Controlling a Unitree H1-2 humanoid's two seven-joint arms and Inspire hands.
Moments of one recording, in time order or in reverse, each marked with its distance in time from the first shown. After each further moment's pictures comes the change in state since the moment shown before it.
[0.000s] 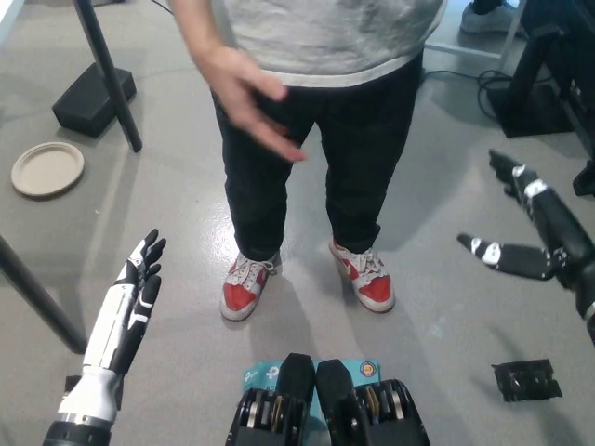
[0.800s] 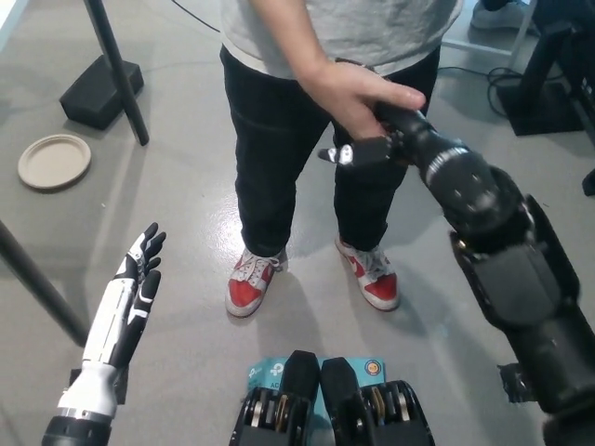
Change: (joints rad) left_arm -0.014 0.000 0.003 -0.003 0.001 -0.005 0.000; right_arm -0.473 0.156 0.204 0.399 -0.165 -0.027 -0.060
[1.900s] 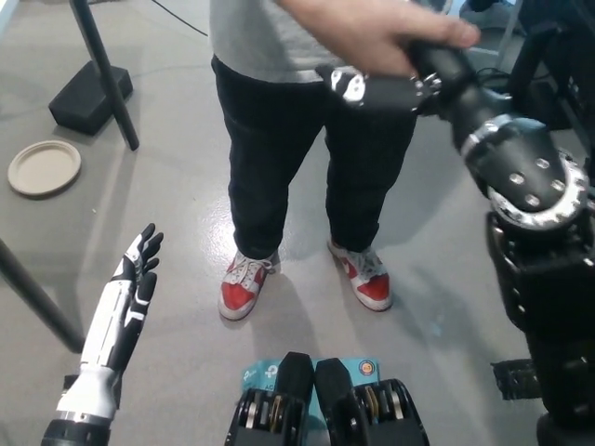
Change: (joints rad) left_arm 0.009 -0.006 0.007 0.001 -0.011 -0.018 0.001; right_arm -0.046 0.030 -0.082 -0.248 0.021 0.130 0.067
